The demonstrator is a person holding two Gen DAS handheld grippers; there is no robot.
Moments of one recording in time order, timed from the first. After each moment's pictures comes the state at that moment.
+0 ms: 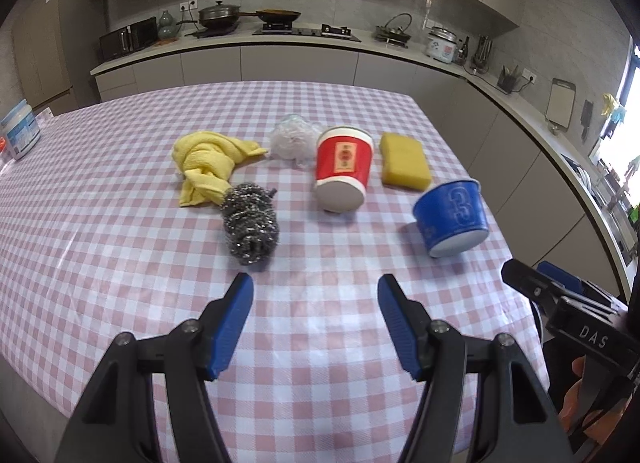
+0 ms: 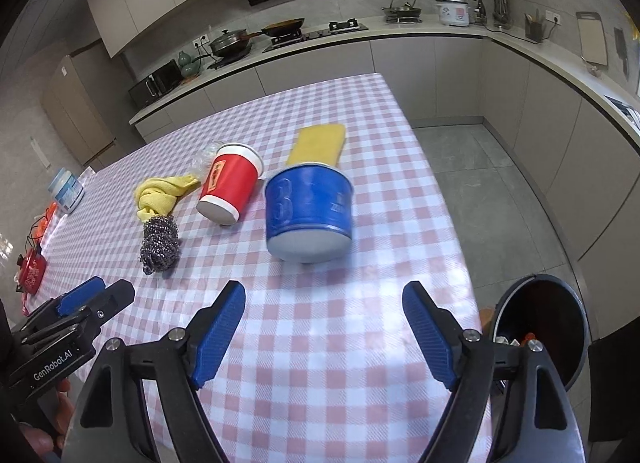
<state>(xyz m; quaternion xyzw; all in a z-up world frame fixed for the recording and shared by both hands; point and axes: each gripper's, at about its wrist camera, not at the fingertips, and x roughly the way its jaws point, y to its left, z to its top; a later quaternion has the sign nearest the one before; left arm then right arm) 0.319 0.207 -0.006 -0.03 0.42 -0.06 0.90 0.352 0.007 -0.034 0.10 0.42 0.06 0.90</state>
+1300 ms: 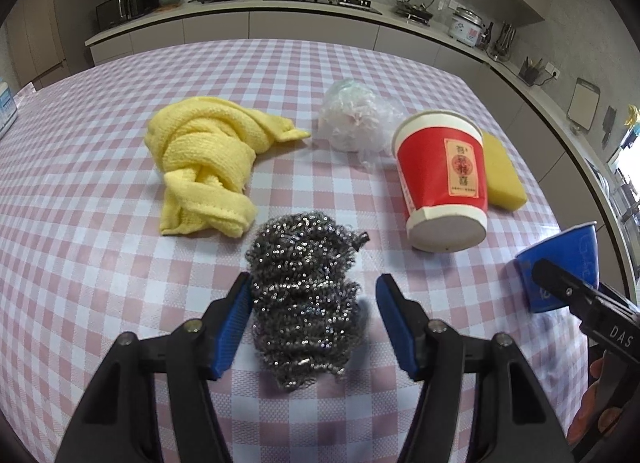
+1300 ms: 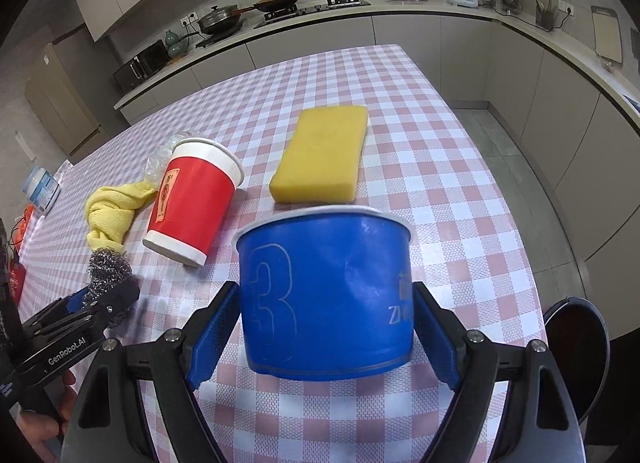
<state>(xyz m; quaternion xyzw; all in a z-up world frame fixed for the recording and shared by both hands) 0.423 0.243 -0.068 -0.04 0.47 -0.05 0.88 0.452 0.037 -0.083 0.09 0.46 0.04 0.88</state>
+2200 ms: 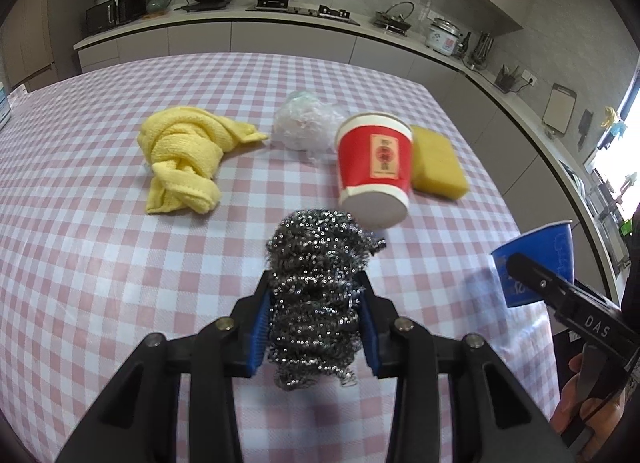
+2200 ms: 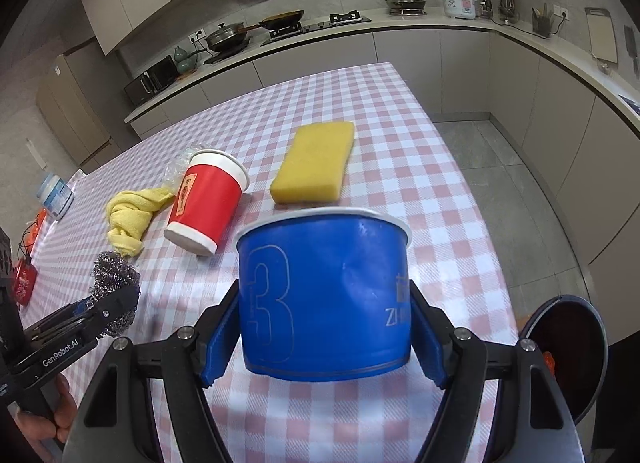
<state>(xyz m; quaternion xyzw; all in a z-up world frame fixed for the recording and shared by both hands) 0.369 0.230 -0.043 -0.06 0.45 -0.09 0.89 0.413 0.014 -0.065 0.10 0.43 0.05 0.90</state>
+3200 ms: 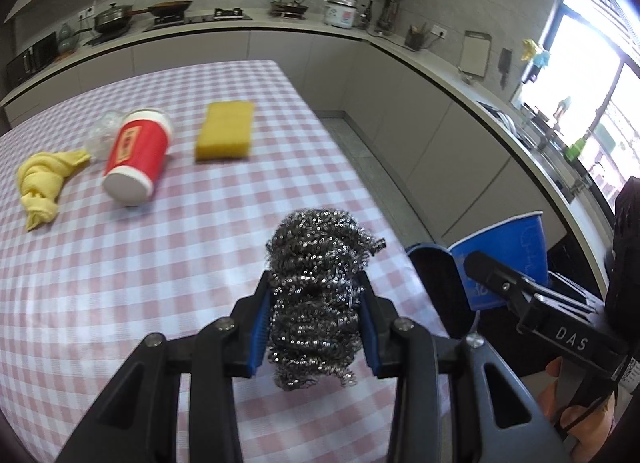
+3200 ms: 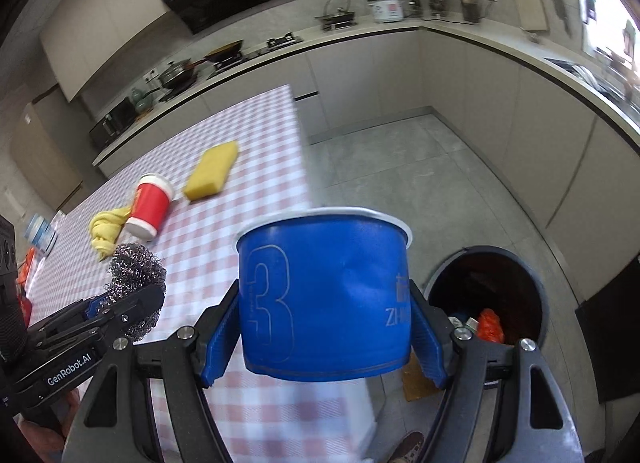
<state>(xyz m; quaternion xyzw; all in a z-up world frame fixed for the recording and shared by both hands) 0.305 0.060 -0.020 0.00 0.44 -0.22 0.87 0.293 -0.118 -0.045 0.15 0.41 -0.03 0.90</state>
